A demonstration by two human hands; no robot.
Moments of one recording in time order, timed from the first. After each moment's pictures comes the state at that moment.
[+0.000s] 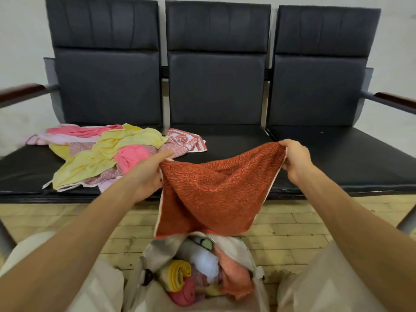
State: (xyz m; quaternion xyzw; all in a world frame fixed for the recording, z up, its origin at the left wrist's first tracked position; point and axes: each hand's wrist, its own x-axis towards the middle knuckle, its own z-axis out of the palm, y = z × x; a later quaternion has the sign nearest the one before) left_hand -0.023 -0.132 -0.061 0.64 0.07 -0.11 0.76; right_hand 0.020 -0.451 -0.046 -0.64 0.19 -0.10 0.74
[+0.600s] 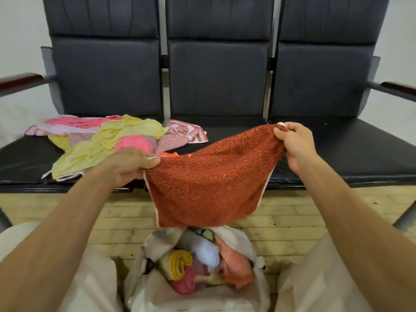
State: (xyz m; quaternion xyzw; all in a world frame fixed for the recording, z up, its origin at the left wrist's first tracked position) left_hand -0.032 -0.094 -0.059 0.76 0.08 -0.10 0.64; right_hand 0.016 -0.442 -0.045 -0.70 0.09 -0.16 0.69
